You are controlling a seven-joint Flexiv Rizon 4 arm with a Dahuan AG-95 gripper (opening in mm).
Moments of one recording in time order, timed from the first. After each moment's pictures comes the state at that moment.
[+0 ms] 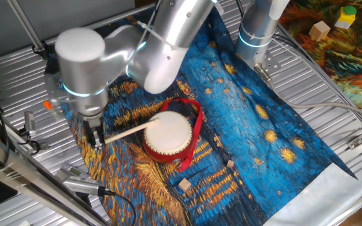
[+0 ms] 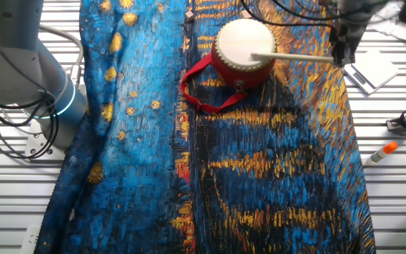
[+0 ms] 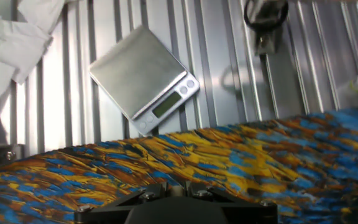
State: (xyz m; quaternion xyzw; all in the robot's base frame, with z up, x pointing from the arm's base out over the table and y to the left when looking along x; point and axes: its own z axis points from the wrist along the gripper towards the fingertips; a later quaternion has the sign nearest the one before) arm 0.699 0.121 0.111 0.06 0.99 0.05 0.08
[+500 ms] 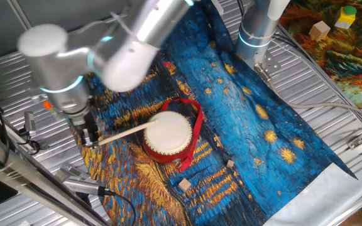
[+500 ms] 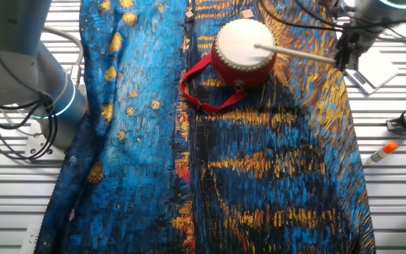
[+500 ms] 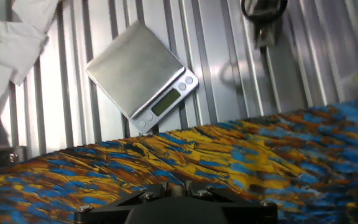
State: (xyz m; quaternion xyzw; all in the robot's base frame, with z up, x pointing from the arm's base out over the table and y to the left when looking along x) arm 0.700 0.120 0.109 0.11 0.99 0.08 -0.02
